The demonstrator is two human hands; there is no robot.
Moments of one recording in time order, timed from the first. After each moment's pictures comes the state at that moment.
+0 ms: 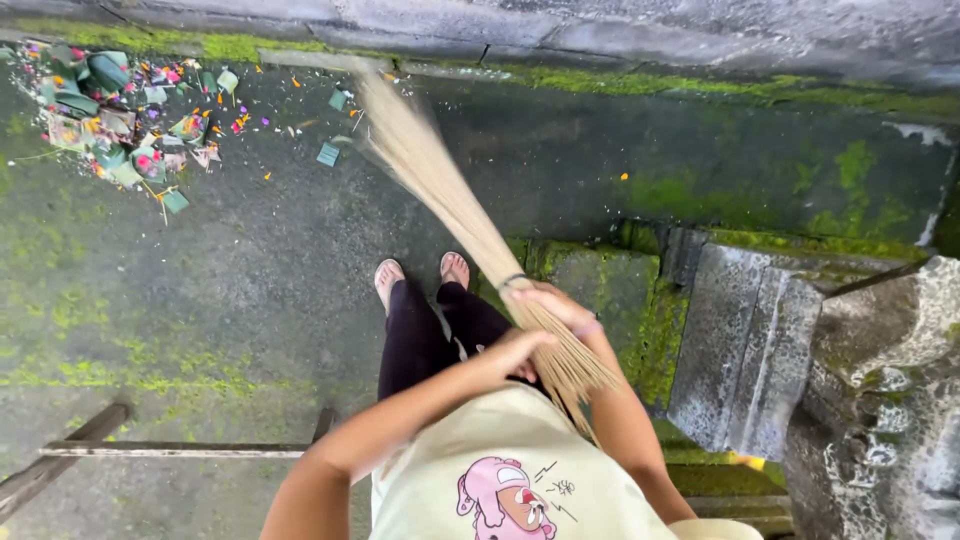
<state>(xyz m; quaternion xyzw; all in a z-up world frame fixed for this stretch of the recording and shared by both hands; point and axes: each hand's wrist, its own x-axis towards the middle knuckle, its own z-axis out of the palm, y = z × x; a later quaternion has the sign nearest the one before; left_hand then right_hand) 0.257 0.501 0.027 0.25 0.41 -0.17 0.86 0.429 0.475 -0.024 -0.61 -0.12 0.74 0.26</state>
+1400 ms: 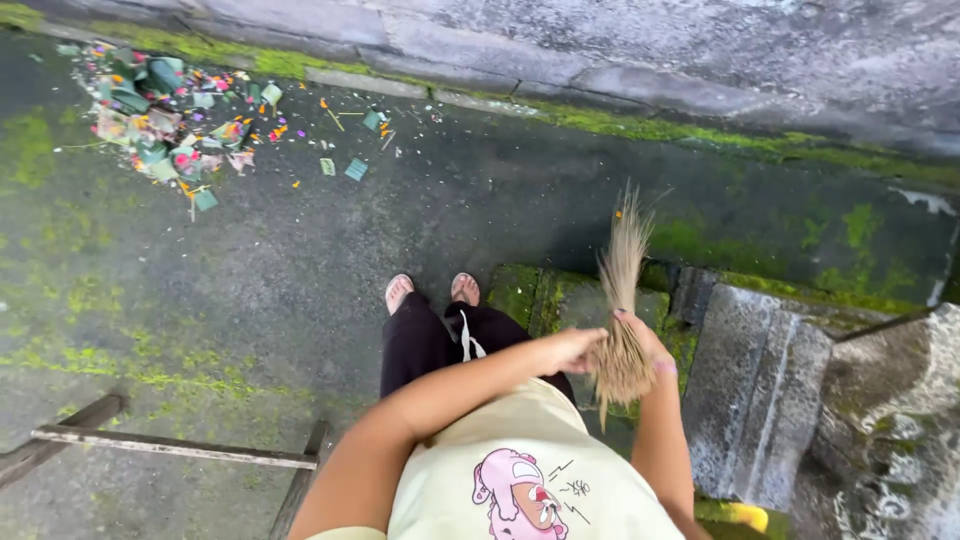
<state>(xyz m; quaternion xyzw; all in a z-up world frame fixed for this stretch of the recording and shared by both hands) 0.351 0.455 -0.081 0.29 0.34 -0.21 0.87 0.504 0.417 0.027 -0.71 0.15 0.62 0.31</state>
